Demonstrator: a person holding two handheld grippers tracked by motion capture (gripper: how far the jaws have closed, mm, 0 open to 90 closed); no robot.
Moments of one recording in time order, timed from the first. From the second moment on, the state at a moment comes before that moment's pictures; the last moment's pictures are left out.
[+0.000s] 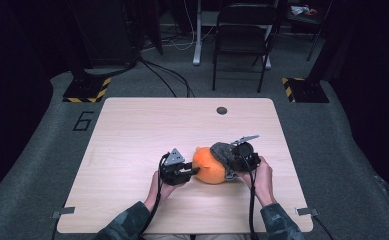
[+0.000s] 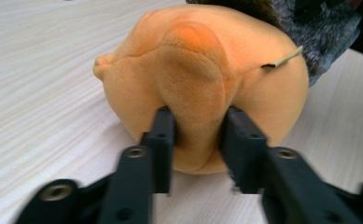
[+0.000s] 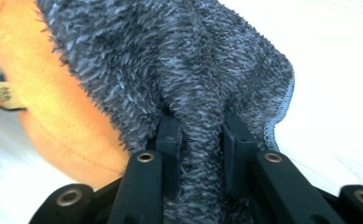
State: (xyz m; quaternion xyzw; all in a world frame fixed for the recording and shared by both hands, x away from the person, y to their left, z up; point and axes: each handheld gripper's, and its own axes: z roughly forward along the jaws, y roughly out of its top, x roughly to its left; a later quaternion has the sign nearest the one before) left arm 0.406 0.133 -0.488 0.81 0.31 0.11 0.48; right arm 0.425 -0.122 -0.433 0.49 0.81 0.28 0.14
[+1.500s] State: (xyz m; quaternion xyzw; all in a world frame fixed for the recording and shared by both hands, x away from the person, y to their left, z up) left arm 0.393 0.121 -0.485 0.81 0.29 0.13 0.48; right arm 0.413 -0.069 -0.407 0.44 0.83 0.30 0.17
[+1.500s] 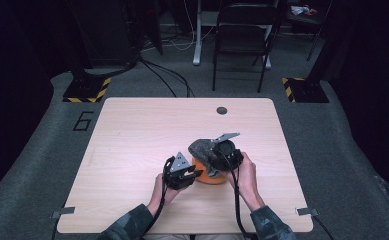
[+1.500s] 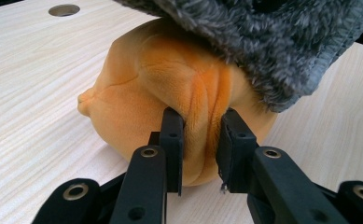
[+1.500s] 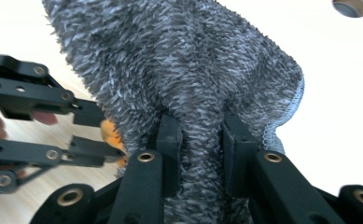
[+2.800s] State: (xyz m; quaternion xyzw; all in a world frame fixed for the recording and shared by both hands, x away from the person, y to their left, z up) left arm 0.403 0.131 -0.489 0.80 0.31 0.10 0.50; right arm 0.452 -0.137 -0.477 0.54 0.82 0.17 0.12
